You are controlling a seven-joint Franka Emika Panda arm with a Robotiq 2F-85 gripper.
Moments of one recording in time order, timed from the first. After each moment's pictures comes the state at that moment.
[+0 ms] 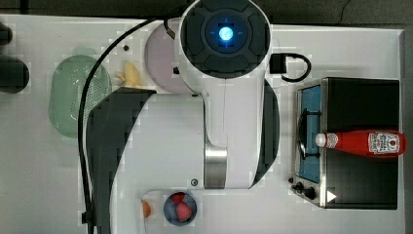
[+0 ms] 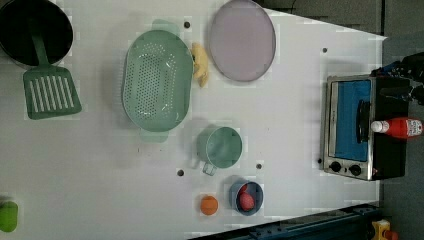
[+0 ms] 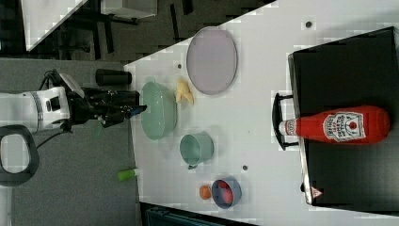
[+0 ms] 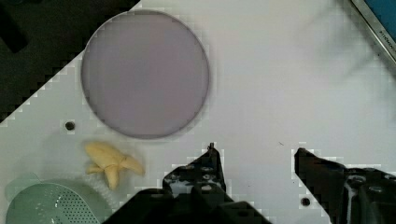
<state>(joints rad) 0.01 0.01 0.00 -1.76 0.03 0.23 -0.04</state>
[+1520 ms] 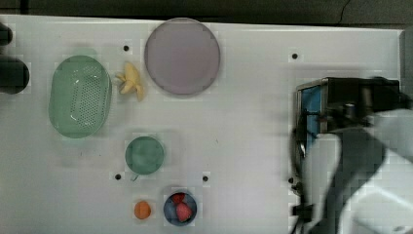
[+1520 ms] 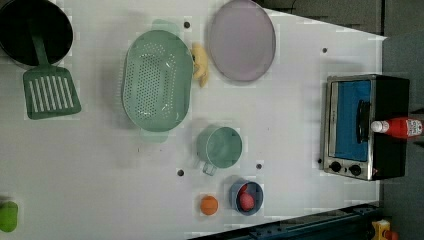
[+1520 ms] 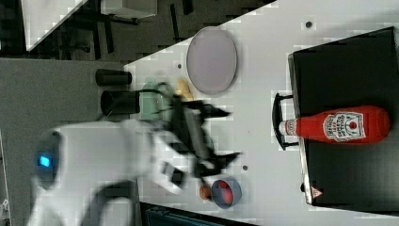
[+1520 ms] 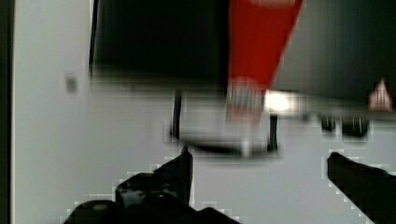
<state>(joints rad) -0.07 0.02 -0.51 -1.93 0.01 0.40 0.13</state>
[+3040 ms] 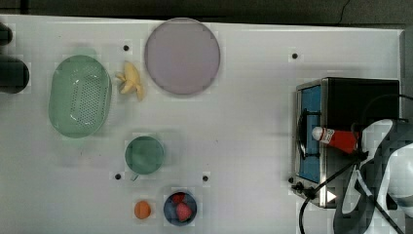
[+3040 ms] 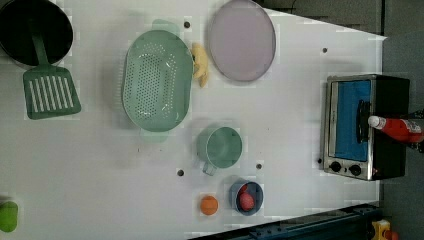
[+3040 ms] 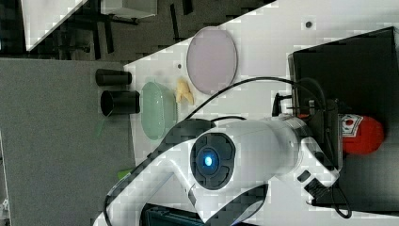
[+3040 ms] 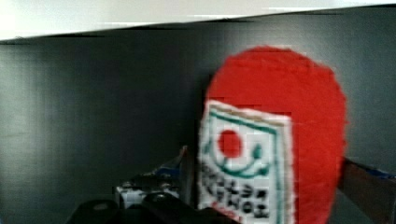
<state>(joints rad) -0.16 0.37 -0.64 -1.88 0.20 0.65 0.04</state>
